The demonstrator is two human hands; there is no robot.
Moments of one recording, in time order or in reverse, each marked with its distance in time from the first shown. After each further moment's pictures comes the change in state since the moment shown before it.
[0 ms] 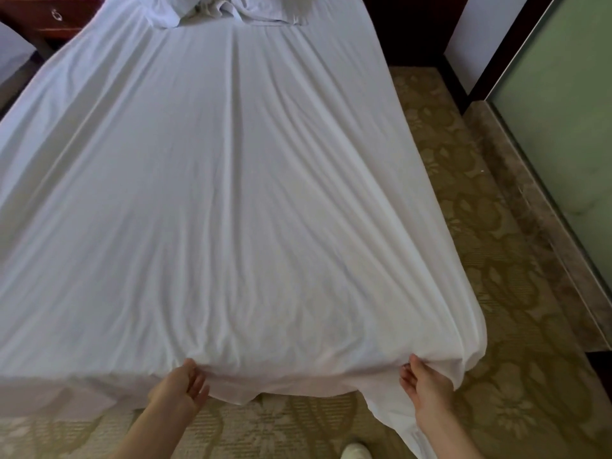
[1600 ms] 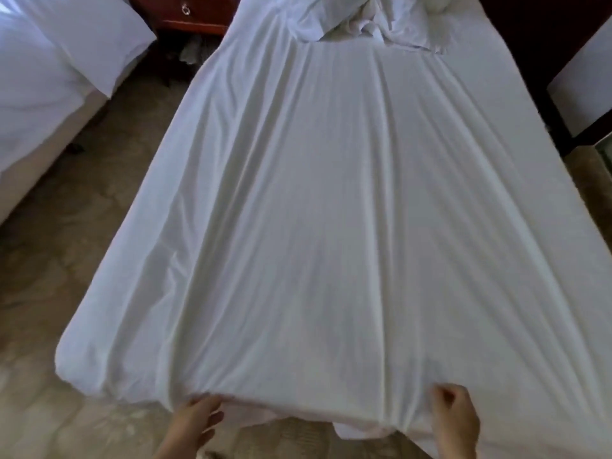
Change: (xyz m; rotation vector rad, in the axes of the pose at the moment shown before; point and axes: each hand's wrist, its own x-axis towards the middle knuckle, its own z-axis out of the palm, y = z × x) left_hand 0.146 0.212 -0.240 0.304 -0.108 0.045; right_hand -0.220 0.117 0.292 -0.645 0.093 -0.480
